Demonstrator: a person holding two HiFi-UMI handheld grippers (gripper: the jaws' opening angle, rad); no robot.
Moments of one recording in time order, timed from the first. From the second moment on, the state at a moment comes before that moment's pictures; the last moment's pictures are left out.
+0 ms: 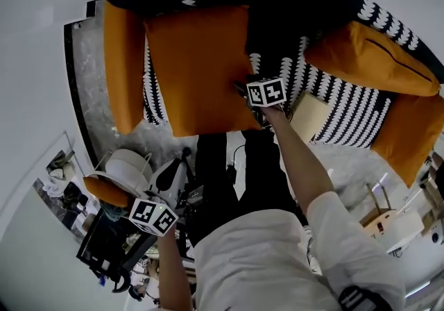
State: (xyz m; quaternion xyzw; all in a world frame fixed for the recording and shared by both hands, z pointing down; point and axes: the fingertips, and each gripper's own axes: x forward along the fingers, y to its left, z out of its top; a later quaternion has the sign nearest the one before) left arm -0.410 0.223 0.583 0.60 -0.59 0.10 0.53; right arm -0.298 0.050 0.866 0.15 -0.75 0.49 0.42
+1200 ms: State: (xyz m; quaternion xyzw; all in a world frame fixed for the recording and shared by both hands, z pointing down) left arm -0.390 0.256 0.522 0.56 -0.68 -0.02 0.47; right arm -0.371 0.092 0.718 0.01 -0.84 0.34 0.43
